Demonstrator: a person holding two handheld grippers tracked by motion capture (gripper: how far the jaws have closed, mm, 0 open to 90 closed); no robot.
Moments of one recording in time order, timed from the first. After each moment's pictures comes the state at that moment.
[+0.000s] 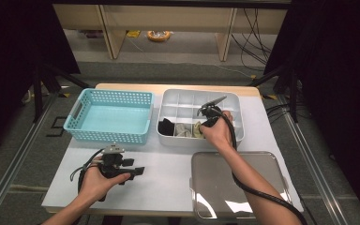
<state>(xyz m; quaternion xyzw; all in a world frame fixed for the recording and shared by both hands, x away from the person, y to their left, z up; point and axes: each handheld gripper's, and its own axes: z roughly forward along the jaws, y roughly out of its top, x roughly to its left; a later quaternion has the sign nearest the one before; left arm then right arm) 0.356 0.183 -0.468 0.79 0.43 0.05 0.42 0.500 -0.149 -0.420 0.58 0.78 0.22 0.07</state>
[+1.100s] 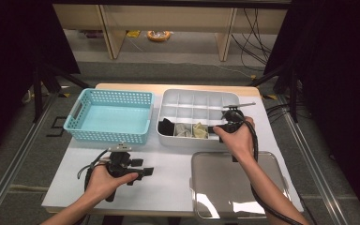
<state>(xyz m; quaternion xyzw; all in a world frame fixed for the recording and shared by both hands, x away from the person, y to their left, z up) 0.356 0.155 -0.460 0.79 0.42 0.00 0.45 0.451 -0.203 -0.392 0.59 0.73 0.33 0.08</state>
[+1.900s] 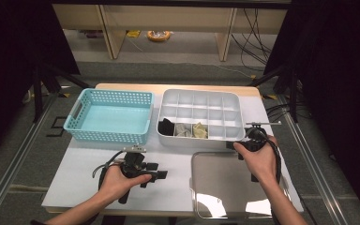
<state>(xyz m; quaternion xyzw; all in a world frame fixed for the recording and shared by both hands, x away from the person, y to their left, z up) 0.355 0.124 -0.462 0.79 0.41 -0.05 0.46 0.399 -0.255 -0.406 0.63 0.69 0.34 0.07</state>
